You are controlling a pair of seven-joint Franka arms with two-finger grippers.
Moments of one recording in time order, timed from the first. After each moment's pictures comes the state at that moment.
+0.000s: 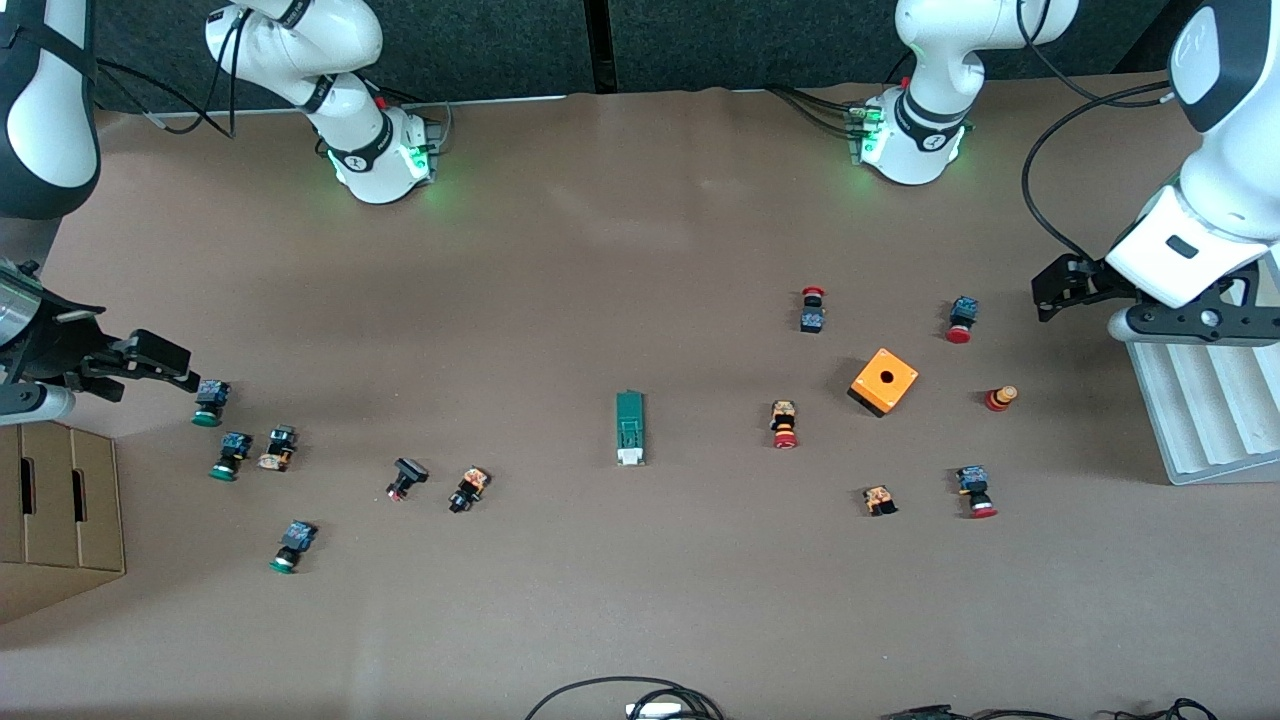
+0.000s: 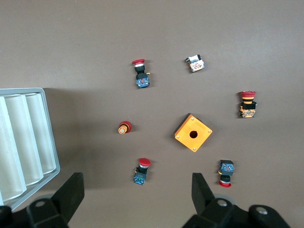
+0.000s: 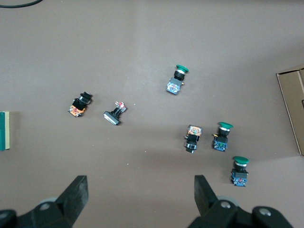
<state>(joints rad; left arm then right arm) -0.01 -0.01 -0.10 -1.67 0.08 1.65 -0.02 0.08 0.06 -0.16 -1.68 0.10 1.81 -0.14</state>
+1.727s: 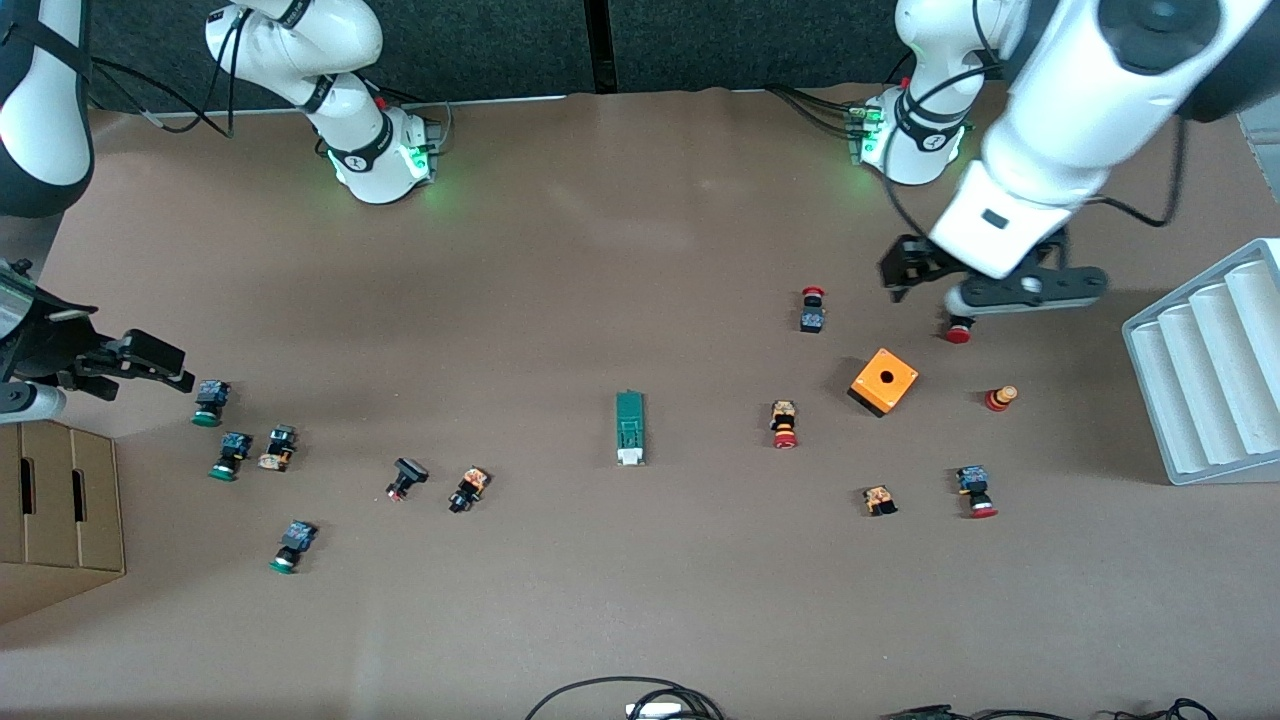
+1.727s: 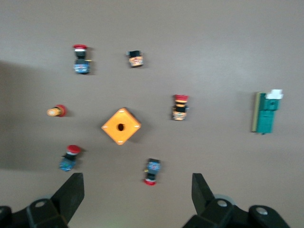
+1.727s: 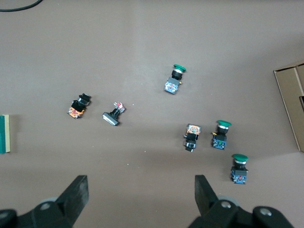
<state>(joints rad) -0.02 0.00 -0.39 -1.67 0.01 1.69 -0.50 0.07 0.06 -0.16 -1.67 0.09 1.80 -0.11</state>
